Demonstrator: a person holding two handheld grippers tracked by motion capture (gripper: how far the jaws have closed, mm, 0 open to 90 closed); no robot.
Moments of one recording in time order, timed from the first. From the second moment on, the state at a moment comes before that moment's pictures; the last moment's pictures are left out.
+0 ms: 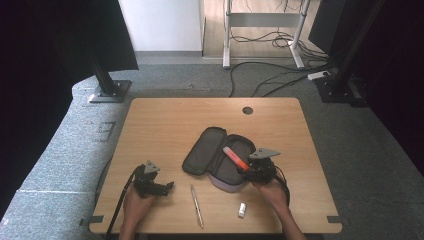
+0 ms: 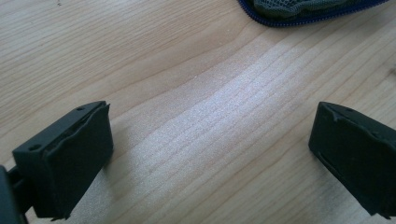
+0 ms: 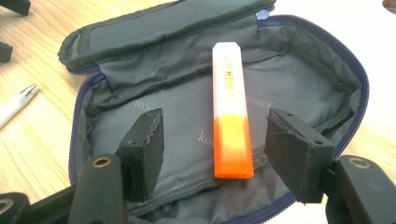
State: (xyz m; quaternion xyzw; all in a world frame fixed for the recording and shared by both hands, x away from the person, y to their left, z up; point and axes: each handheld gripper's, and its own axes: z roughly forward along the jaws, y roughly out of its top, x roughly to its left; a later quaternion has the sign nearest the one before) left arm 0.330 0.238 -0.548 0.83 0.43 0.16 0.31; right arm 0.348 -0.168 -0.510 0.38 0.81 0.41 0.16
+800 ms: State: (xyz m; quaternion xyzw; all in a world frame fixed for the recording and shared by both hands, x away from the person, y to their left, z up) left arm 0.330 0.238 -0.548 0.83 0.43 0.16 0.31; right arm 0.321 -0.181 -0.506 0.38 0.81 0.42 0.17
